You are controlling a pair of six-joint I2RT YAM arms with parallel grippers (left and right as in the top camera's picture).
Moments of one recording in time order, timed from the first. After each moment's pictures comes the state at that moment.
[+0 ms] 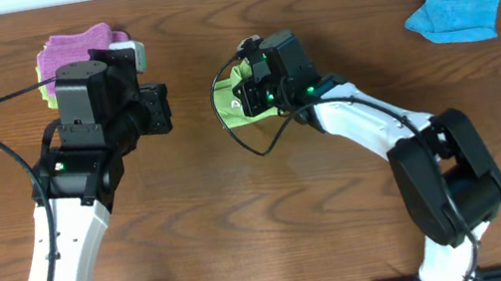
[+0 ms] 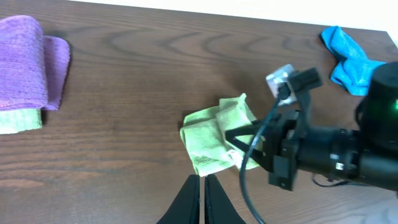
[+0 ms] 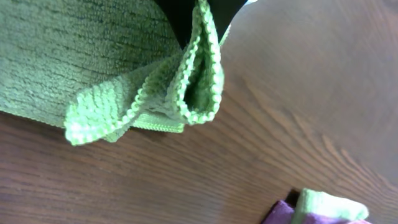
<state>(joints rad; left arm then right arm) -0.16 1.27 1.15 -0.56 0.29 -0.19 0.48 1.97 1.24 -0.04 -0.32 0.28</state>
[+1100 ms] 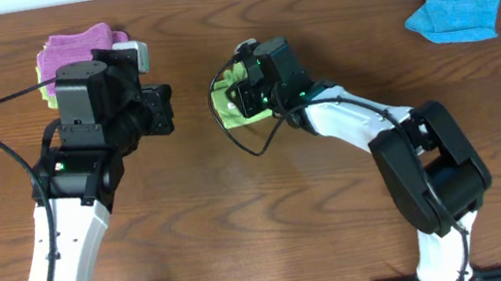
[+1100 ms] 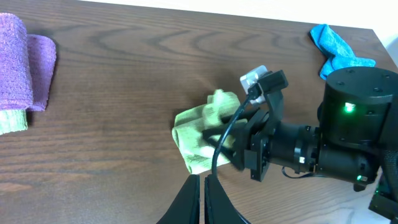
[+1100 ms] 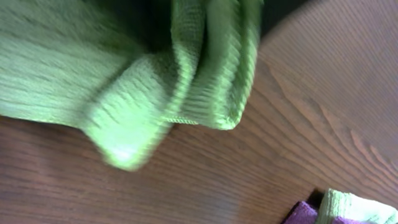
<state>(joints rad) -0.16 1.27 1.15 -0.56 0.33 -0.19 0.50 2.04 1.24 0.05 -0.28 0.28</state>
